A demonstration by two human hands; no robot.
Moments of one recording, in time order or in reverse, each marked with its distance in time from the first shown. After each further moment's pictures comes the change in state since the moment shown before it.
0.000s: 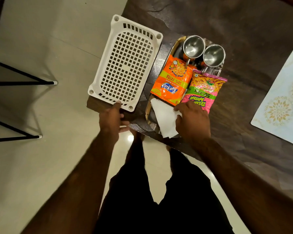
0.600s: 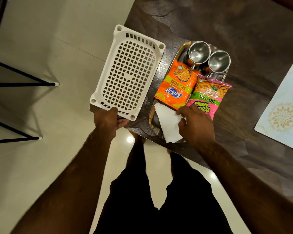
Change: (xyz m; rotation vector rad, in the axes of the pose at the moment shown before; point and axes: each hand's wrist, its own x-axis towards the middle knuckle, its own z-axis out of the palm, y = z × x) left_hand 0.024 0.015 -0.013 -0.173 0.007 0.008; right_hand 0.004 -0.006 -0.011 0.088 -0.042 0.000
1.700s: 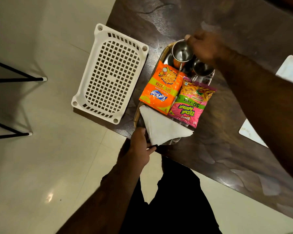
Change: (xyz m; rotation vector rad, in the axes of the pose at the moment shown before) left_hand -0.076 -0.085 0.096 -0.016 -0.157 -0.467; right_hand 0.212 0.040 -0.124 0.332 -0.040 -0.007
